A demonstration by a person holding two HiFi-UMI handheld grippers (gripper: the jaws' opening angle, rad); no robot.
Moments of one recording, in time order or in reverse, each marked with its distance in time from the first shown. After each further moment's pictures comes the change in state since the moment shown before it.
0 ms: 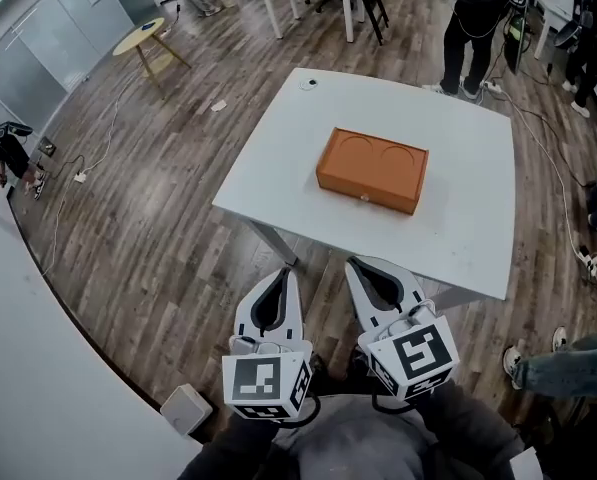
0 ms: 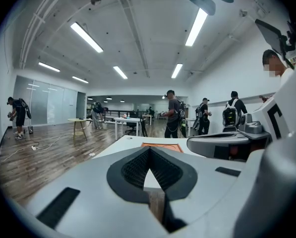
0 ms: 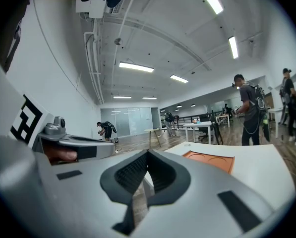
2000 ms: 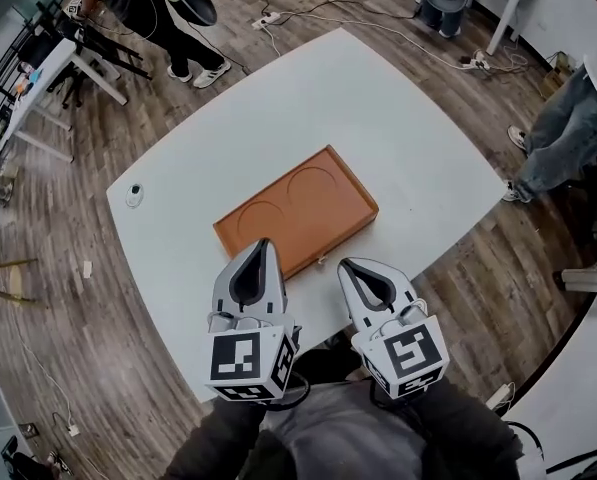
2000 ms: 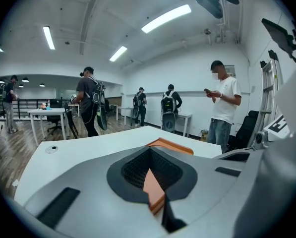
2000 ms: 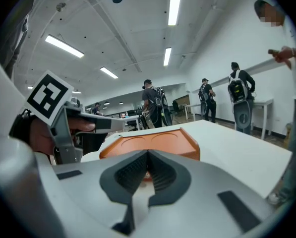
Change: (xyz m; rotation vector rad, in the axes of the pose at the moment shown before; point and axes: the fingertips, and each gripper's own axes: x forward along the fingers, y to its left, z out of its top) left arm 0.303 -0.038 -0.019 0.223 0.132 -0.888; right arm 0.108 -0.158 -0.092 0.274 0.036 -0.900
